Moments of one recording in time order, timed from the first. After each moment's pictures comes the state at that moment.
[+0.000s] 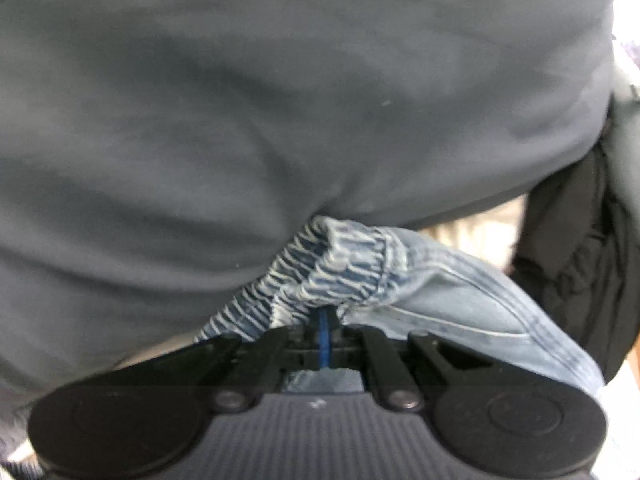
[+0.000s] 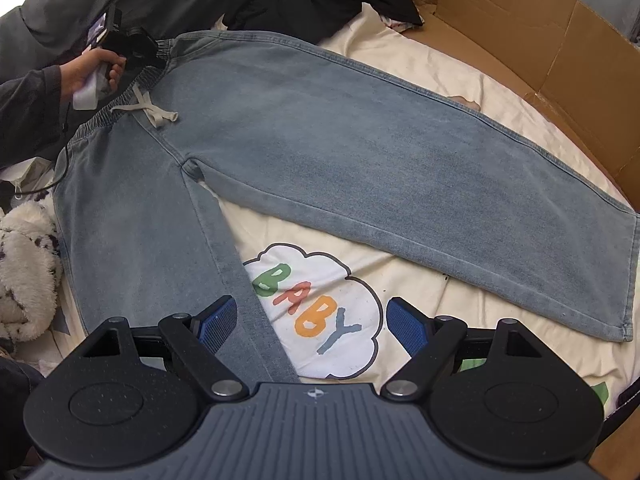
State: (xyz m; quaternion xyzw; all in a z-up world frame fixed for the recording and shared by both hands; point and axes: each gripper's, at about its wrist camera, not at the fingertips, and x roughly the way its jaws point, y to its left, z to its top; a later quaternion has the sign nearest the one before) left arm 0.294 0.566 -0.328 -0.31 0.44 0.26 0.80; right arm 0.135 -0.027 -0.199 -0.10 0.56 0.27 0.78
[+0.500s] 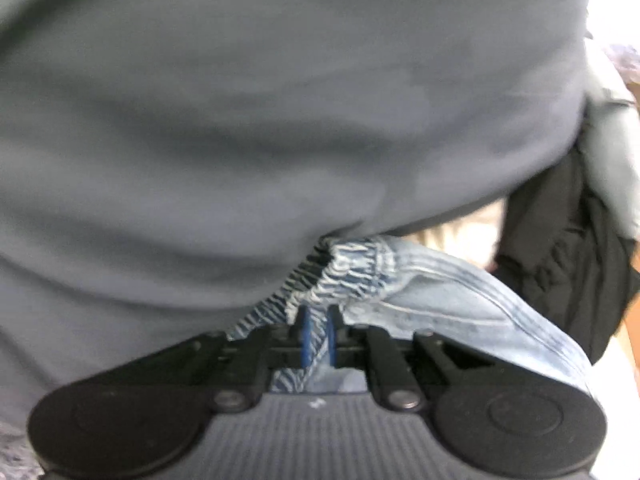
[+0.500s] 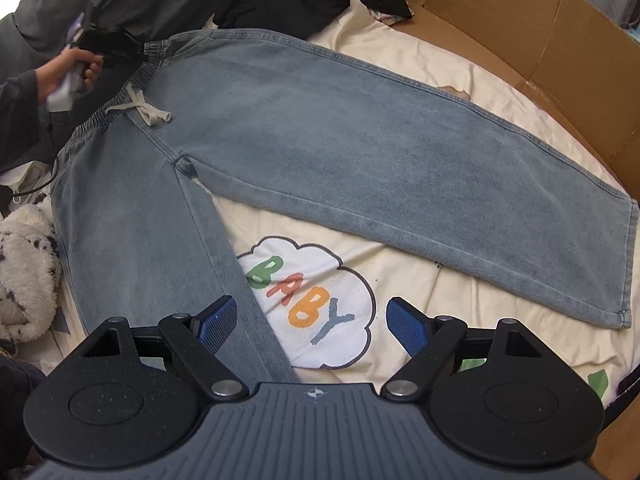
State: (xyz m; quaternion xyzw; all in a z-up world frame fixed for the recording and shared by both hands) left arm 0.272 0.564 -0.292 -0.30 0.44 0.22 0.82; right arm 0.135 -0.038 -0.198 -0.09 0.57 0.26 0.77
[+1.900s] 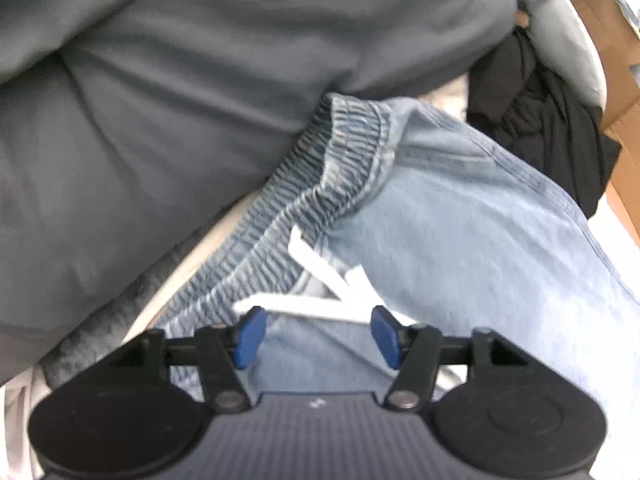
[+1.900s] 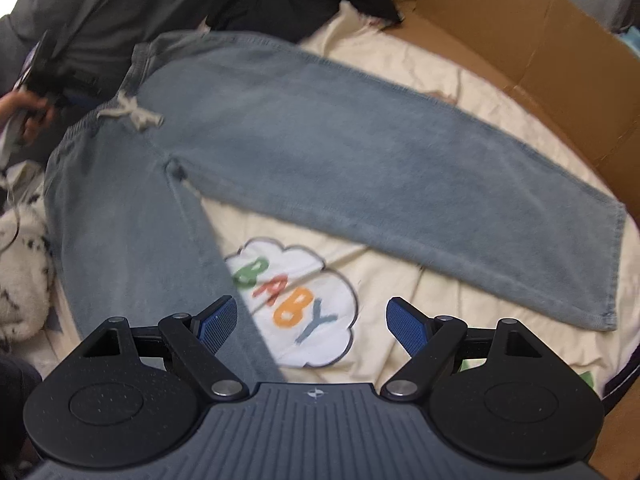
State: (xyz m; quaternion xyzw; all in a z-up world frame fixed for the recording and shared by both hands) left arm 0.184 0.513 -0.271 -0.23 0.53 0.20 0.79; right arm 0.139 -0.047 -0.186 -0.09 0.56 0.25 0.79
